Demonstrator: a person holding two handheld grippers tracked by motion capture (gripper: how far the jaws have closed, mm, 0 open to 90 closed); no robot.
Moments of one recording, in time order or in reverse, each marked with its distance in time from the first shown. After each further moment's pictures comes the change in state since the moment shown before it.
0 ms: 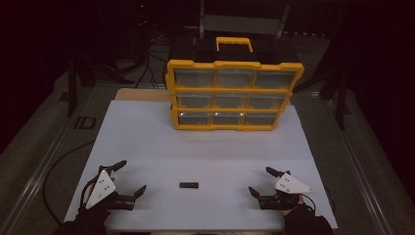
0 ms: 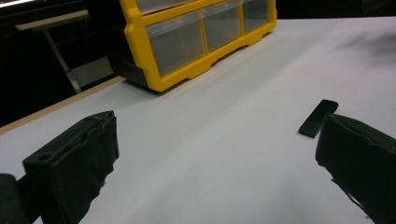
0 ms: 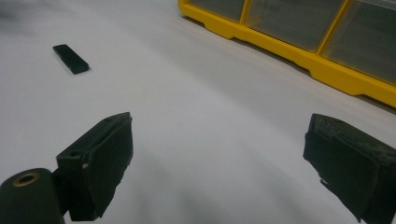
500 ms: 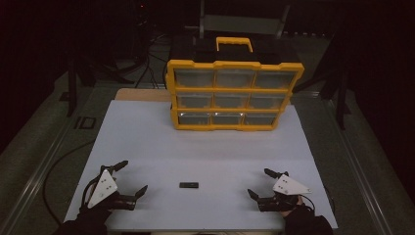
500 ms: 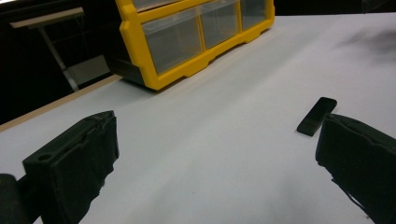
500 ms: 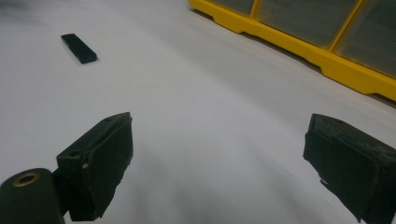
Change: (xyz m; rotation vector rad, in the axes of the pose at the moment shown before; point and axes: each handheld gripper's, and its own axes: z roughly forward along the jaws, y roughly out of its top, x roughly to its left) left arm -0.002 0.001 0.002 0.014 -0.008 0.007; right arm 0.002 -0.003 0.002 0.021 0.030 -0.024
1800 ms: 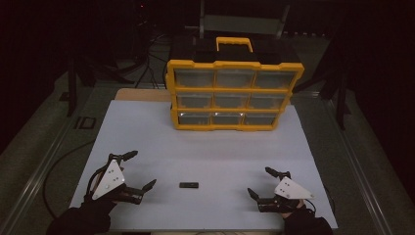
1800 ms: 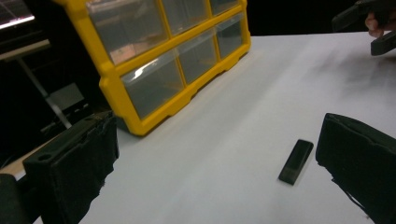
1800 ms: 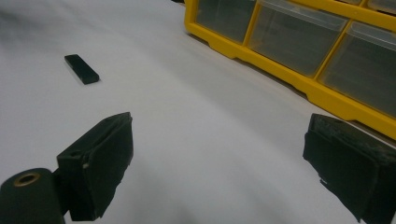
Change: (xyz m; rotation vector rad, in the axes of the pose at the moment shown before) left arm -0.002 0.056 0.011 -0.035 -0.080 0.083; right arm 0.008 0.009 -0.007 -0.081 -0.046 -0.042
